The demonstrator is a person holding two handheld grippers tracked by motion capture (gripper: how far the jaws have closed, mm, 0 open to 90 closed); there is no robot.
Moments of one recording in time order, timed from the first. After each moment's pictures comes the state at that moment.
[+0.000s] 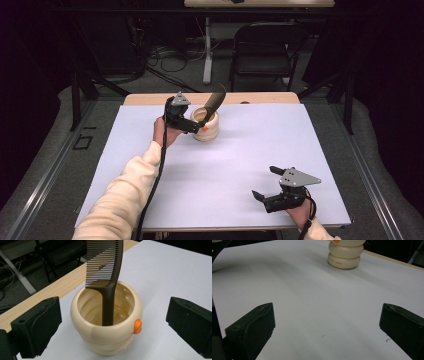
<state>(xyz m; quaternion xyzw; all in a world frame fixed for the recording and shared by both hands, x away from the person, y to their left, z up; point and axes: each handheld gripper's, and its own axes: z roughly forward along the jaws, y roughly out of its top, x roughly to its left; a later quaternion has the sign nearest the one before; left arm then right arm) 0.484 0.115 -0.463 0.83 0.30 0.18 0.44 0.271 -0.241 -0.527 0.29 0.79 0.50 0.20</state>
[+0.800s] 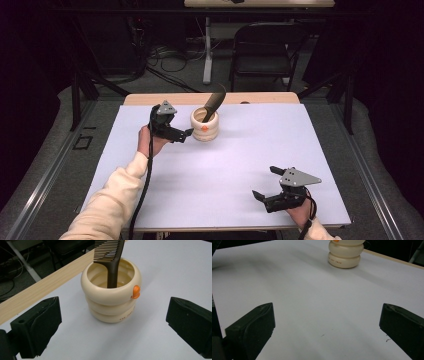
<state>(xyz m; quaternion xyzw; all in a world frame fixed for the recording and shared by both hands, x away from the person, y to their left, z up) 0.449 0.151 -0.462 0.83 0.31 0.19 0.42 0.272 -0.243 -0.528 0.30 0.79 0.50 0.20</state>
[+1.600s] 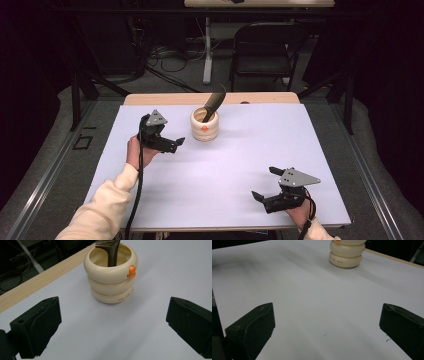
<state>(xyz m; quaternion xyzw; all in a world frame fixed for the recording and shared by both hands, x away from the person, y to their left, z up) 0.412 0.173 -0.462 0.83 0.32 0.20 0.41 0.270 -0.241 -0.528 0.30 0.79 0.50 0.20</state>
